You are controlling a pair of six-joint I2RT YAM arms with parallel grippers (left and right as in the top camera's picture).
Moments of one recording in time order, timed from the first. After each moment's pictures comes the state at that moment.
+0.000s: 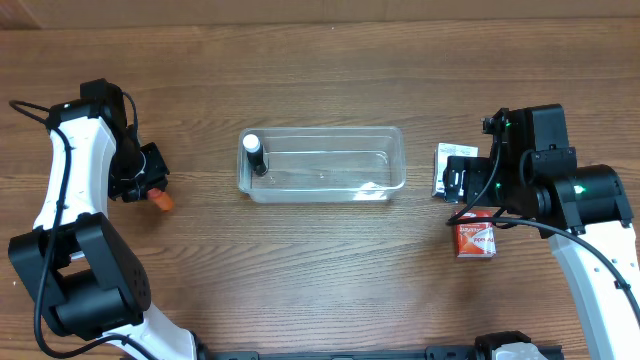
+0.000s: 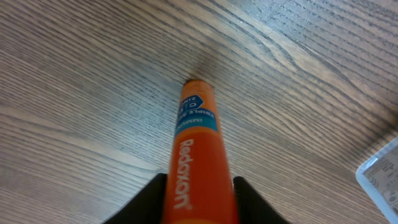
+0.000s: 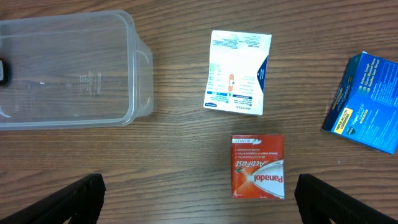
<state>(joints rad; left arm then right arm) 0.28 1.86 1.47 -1.22 -0.01 -0.25 0.13 1.23 1.28 -1.18 -0.03 0.20</state>
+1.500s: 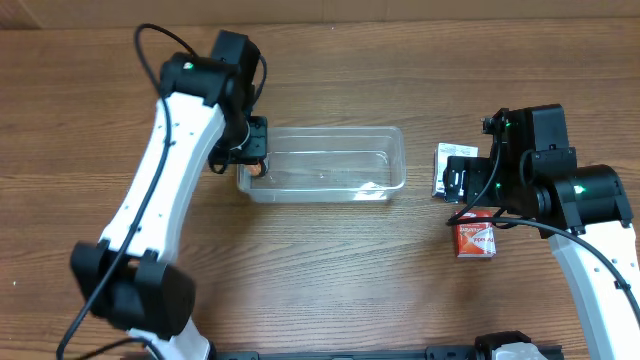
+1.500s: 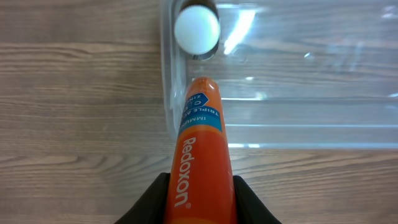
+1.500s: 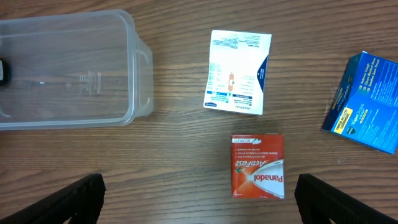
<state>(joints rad) -0.27 1.84 1.81 -1.47 -0.01 -0.28 0.13 1.23 1.28 -1.18 -0.03 0.20</state>
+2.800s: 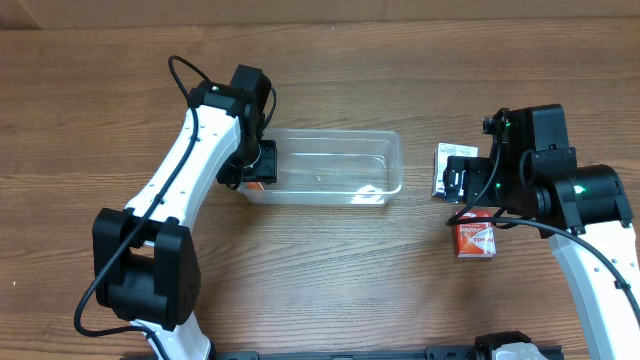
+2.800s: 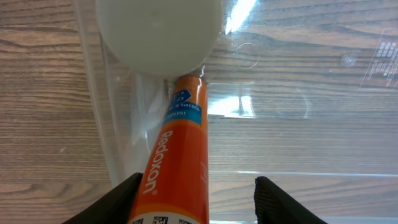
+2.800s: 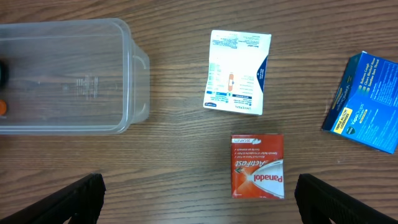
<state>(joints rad) -0.27 1.89 1.55 -1.24 0.02 -0.29 0.13 1.23 1.28 -1.18 -0.03 0.20</state>
